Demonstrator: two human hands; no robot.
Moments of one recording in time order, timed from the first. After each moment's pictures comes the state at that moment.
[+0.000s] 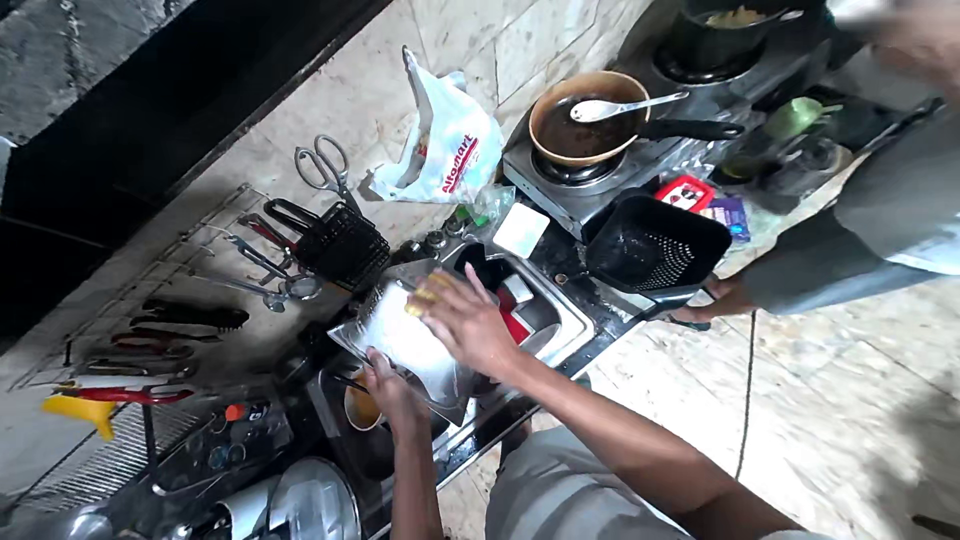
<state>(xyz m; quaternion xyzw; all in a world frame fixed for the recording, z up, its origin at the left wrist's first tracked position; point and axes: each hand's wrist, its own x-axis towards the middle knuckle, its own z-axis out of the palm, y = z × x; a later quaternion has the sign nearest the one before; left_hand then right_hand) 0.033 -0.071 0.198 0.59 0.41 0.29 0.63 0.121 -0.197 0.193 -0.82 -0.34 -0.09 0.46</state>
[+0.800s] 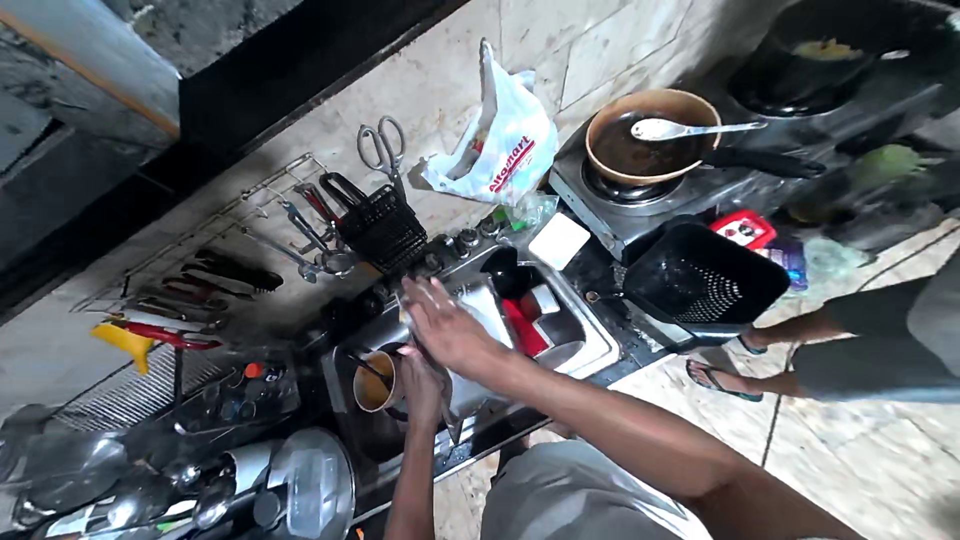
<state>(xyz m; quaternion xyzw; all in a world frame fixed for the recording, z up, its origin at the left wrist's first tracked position) 0.008 -0.060 0.192 0.75 0.32 0.21 0.54 0.110 -0.128 0.223 -0.81 -0.46 0.00 0.37</state>
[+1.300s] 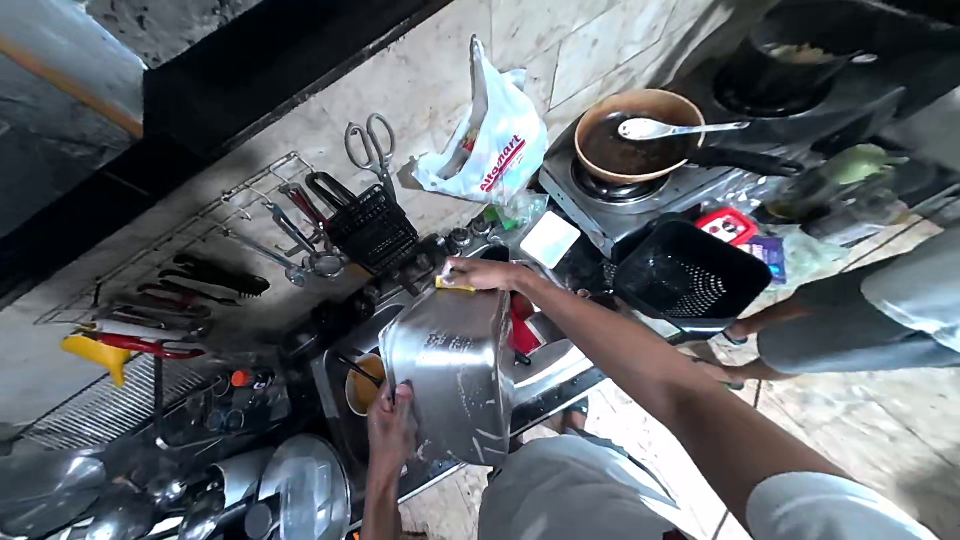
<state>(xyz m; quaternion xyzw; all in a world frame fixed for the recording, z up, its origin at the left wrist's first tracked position) -0.054 -0.034 0.213 0.76 0.23 0.17 0.59 0.268 -0.147 0.128 -0.67 -0.38 0.40 0.49</state>
